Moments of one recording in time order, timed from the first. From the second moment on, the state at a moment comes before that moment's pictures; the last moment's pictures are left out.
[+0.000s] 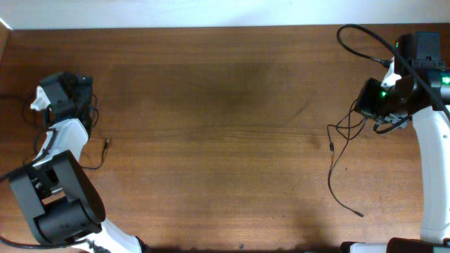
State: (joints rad) left arm 0.42 1.84 1.13 0.05 -0.02 -1.01; right arm -0.08 1.54 1.70 -1.38 -0.05 0.37
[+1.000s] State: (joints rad) left arm 0.06 1.42 1.24 -0.34 0.69 -0.57; right arm 0.32 2.03 1.70 -1.04 -0.33 0.16
